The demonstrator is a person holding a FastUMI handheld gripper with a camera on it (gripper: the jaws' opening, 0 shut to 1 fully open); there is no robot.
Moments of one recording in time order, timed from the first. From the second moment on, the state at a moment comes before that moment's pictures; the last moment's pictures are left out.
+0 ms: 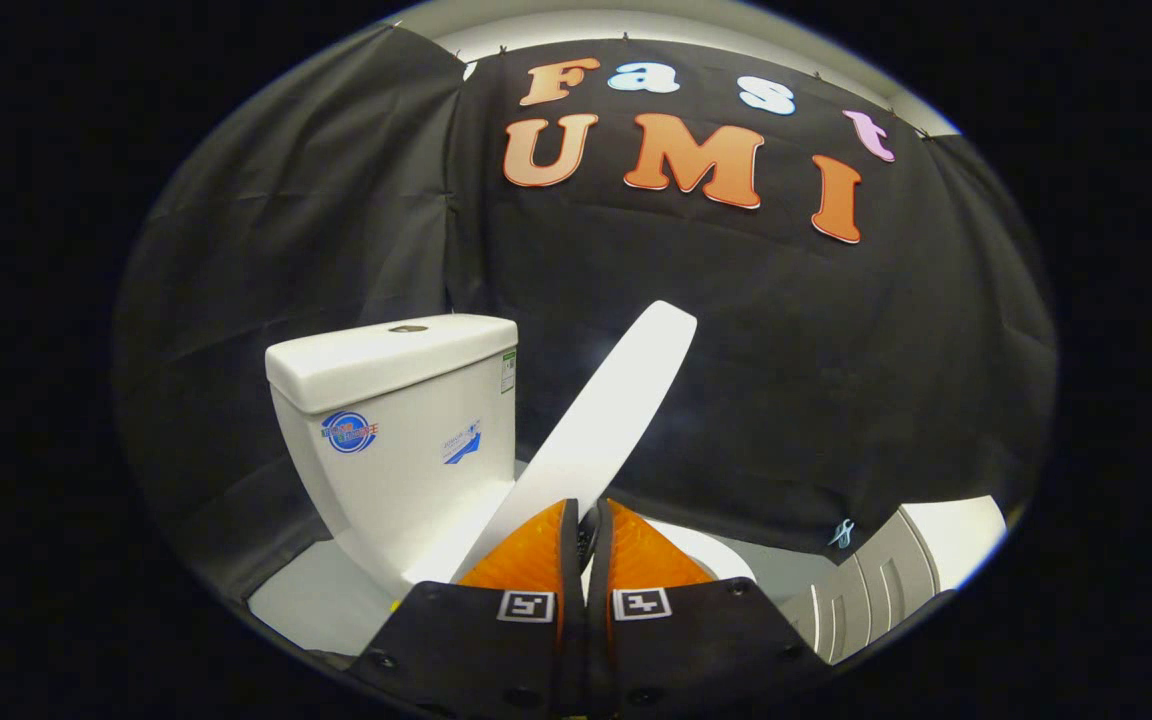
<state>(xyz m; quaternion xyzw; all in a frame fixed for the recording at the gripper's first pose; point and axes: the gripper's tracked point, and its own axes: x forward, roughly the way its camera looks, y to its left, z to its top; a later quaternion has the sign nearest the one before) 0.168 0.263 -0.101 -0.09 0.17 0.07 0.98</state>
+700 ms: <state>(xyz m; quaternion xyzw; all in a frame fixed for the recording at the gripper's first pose) 0.180 0.339 -0.086 -0.15 0.14 0.12 0.97</state>
